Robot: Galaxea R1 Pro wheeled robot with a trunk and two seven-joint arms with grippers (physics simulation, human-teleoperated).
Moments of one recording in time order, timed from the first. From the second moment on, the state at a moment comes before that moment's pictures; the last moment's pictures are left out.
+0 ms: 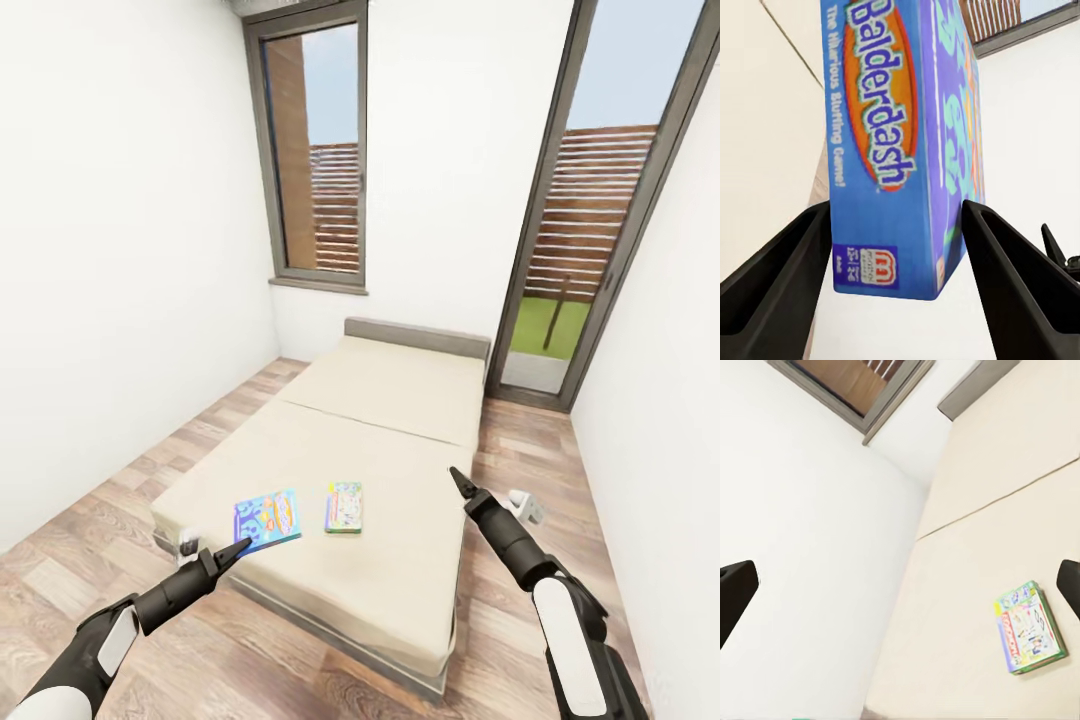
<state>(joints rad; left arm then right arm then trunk) -0.53 0.16 0.44 -0.51 0.29 0.50 -1.14 -0.25 0.12 -0.19 -1.47 -0.72 0.40 0.18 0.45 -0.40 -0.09</state>
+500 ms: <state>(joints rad) -0.53 0.15 0.44 -0.51 0.29 0.50 -1.14 -0.25 0.12 -0.19 -1.47 -0.73 0.40 0.18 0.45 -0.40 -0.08</state>
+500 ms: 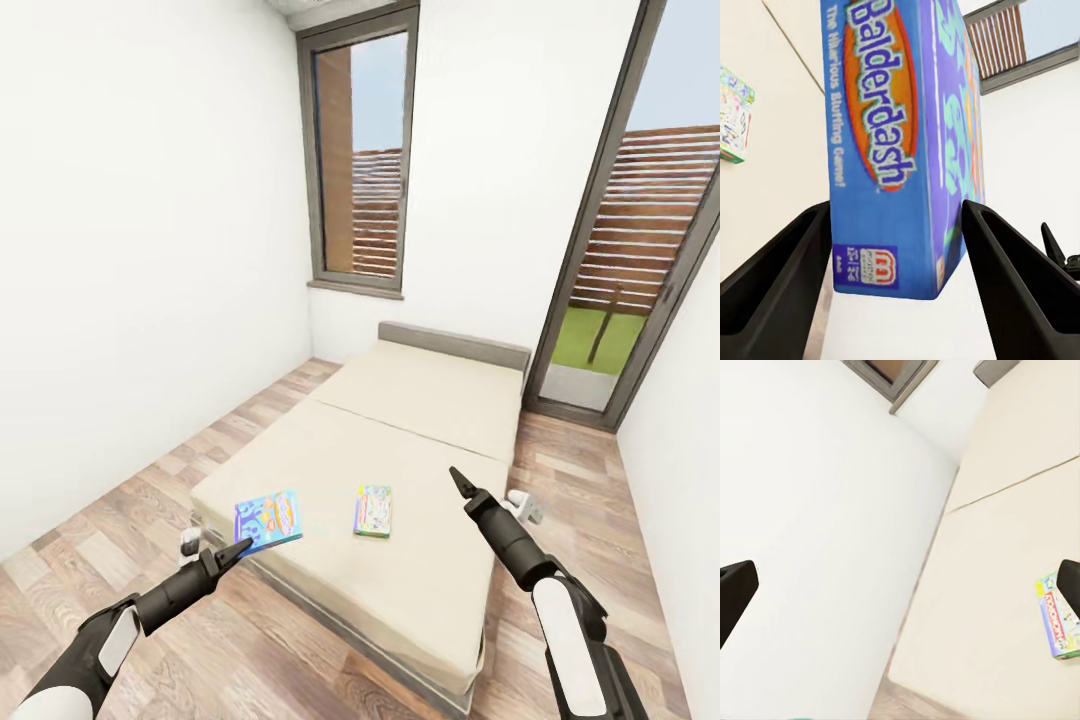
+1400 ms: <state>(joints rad) -0.53 0.16 0.44 -0.51 0.29 0.50 -1.14 -0.25 0.12 -0.19 -1.47 -0.73 0.40 0.18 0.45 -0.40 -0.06</state>
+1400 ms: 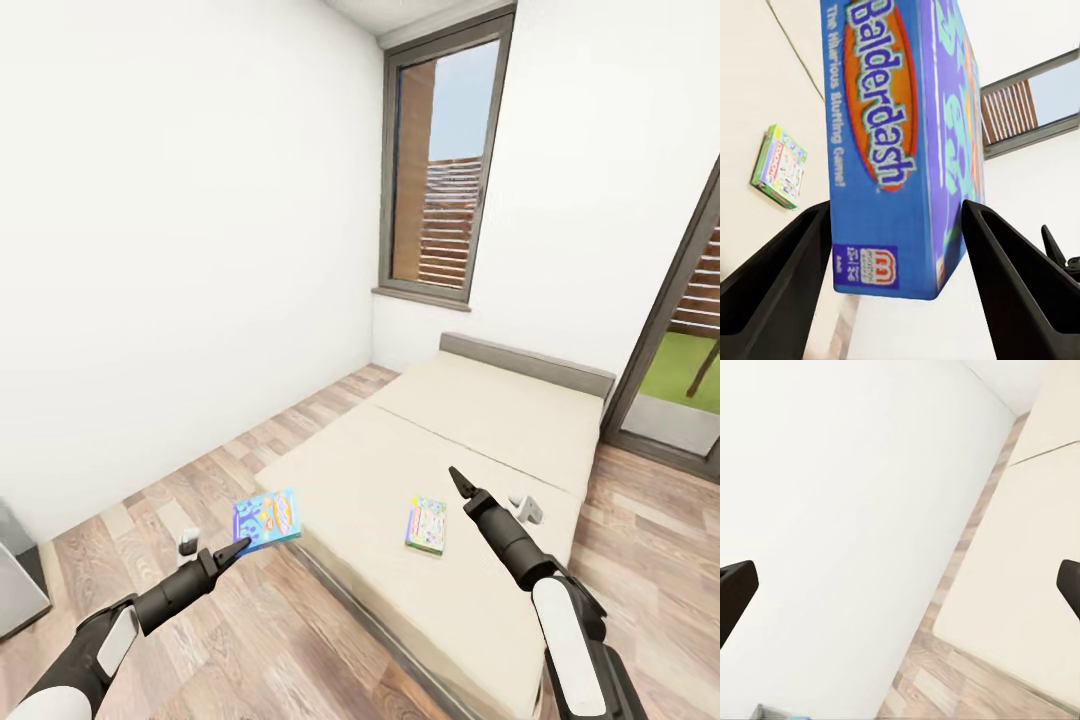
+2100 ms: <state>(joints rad) -0.53 0.16 0.45 -0.51 0.29 0.50 -1.14 -0.25 0.12 -0.19 -1.47 -0.71 0.40 0.18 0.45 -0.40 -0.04</state>
